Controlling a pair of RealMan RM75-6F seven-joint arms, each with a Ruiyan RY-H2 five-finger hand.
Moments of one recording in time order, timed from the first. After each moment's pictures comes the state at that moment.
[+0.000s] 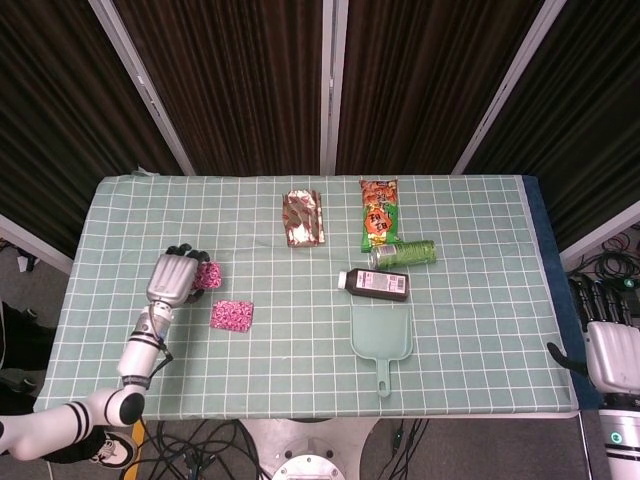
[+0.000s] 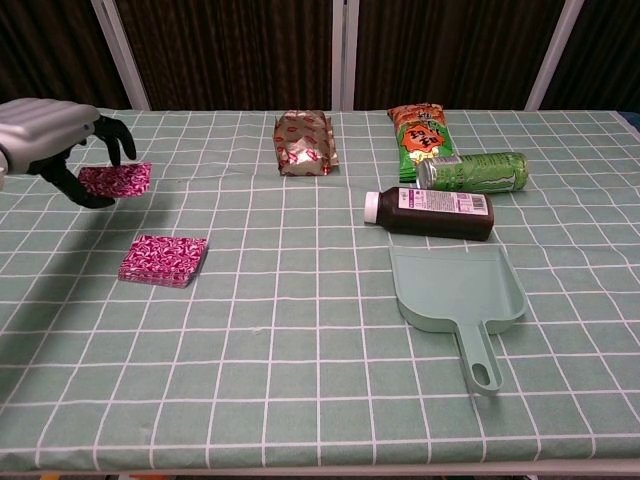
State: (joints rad) left arm -0.63 -1.61 -0.19 -1.26 1.06 1.02 0.44; right arm 0.08 -1.09 0.11 -1.65 -1.39 1.44 -0.07
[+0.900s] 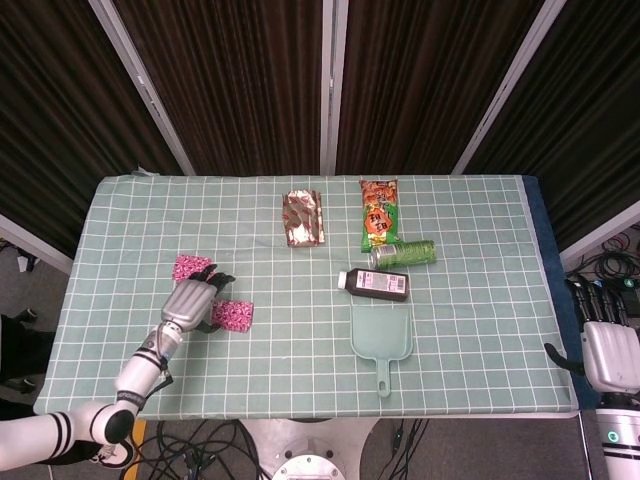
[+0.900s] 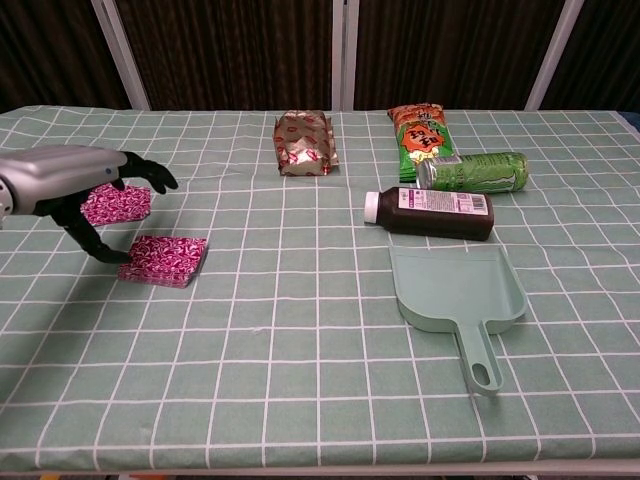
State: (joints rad) left arm -0.63 -1.49 -0.10 -1.51 1.09 0.91 0.39; right arm 0.09 -1.10 0.10 -1.64 -1.39 1.43 -0.06
